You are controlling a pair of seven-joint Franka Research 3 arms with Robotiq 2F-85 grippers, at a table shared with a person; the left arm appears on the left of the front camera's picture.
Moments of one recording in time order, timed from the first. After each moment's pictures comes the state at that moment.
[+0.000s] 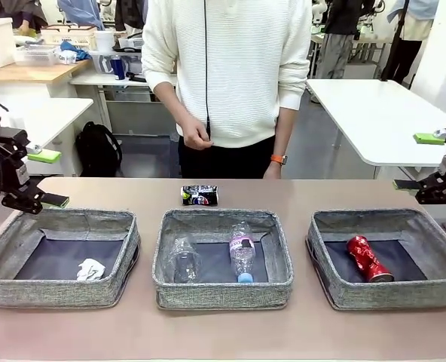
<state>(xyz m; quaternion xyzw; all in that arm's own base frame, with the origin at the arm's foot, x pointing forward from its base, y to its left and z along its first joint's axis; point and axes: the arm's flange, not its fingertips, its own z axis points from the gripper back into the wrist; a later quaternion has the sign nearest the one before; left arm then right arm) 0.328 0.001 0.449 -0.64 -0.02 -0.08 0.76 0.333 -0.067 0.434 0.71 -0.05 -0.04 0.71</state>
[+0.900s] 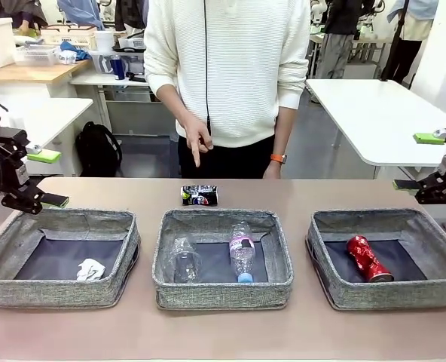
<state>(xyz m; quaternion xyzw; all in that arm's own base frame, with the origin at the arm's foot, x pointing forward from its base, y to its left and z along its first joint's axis) 0.328 0.001 0.449 -0.64 -0.02 -0.08 0.76 0.333 -0.067 0.434 0.71 -0.05 -0.04 0.71</state>
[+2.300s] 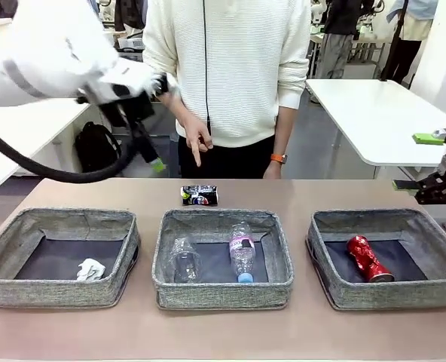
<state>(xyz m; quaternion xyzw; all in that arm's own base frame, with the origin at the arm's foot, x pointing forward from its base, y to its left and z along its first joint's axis) 0.467 -0.226 0.513 -0.05 -0.19 -0.57 0.80 0.333 -0.066 0.434 0.70 -0.05 -0.04 0.71</state>
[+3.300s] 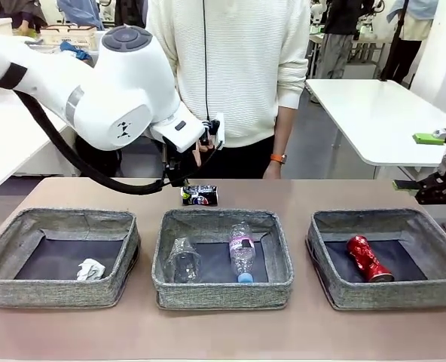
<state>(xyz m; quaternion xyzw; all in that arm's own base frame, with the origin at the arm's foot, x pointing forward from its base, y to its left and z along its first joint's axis) 0.464 -0.303 0.460 0.12 -0.22 -0.68 0.69 0.332 -0.067 0.434 0.71 -0.05 -0.04 0.71</state>
